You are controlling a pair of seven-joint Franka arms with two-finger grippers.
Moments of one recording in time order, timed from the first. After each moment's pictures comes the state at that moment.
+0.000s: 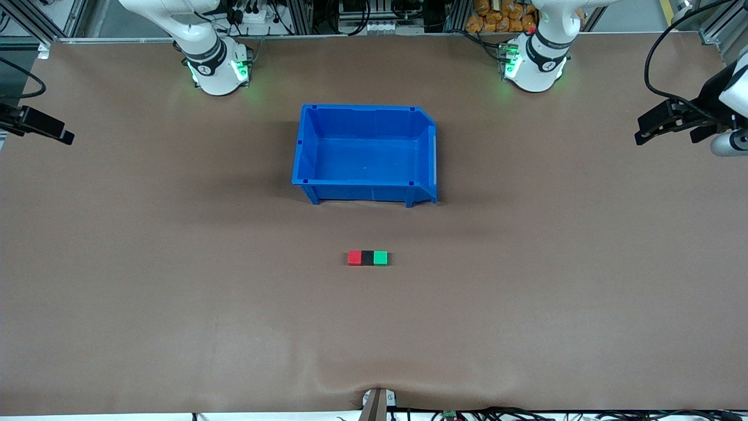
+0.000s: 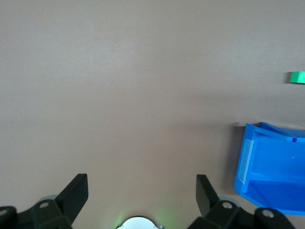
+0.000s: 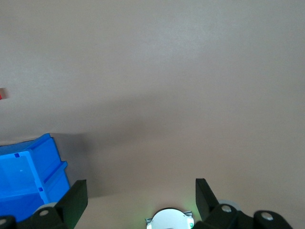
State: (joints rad) left arm 0.06 0.02 -0.16 -1.44 0.03 1.44 -0.11; right arm 0.02 -0.01 -0.13 -1.52 0.03 1.38 0.10
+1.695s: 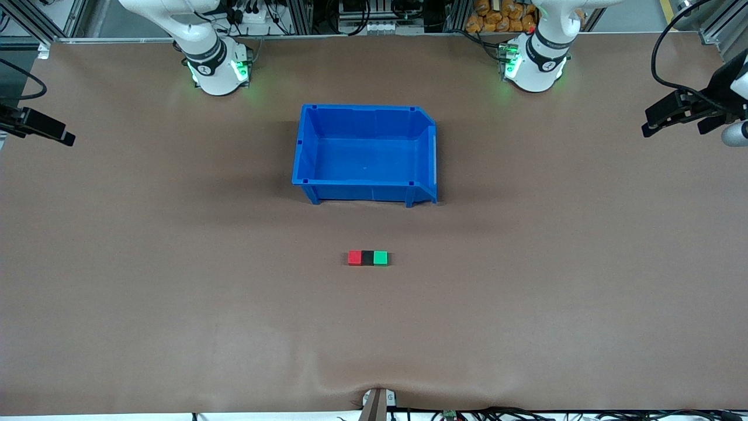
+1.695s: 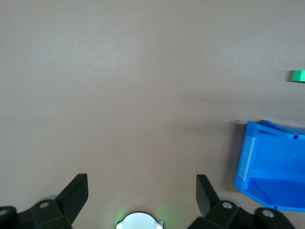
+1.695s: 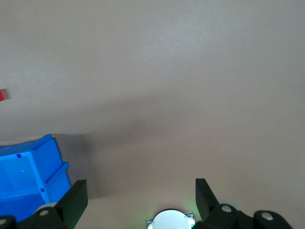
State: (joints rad) left arm 0.03 0.00 -0.12 -1.44 0.03 1.42 -0.11; right arm 0.02 0.00 -0.13 -1.51 0.04 1.38 0.10
